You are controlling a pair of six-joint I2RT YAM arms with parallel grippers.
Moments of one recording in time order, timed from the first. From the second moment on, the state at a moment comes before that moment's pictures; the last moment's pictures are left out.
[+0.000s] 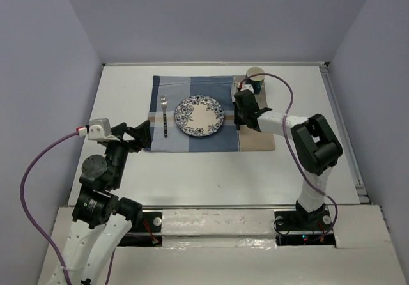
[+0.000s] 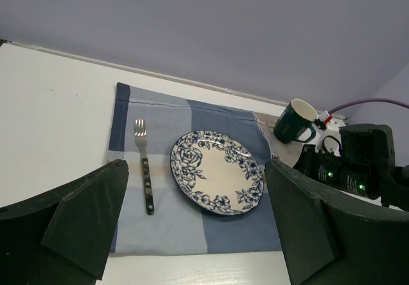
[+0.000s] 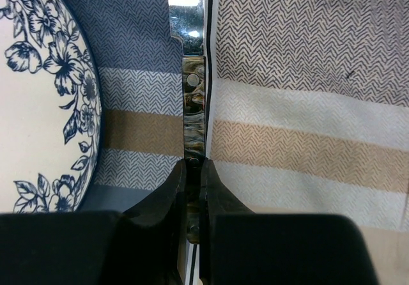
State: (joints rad) left arm -0.37 0.32 0.64 -0.23 -0.25 -0.35; right arm 0.51 1.88 1.17 -0.04 0.28 0.35
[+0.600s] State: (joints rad) left arm -0.37 0.32 0.64 -0.23 -0.24 -0.35; right arm 0.50 1.95 1.24 -0.12 0.31 0.44
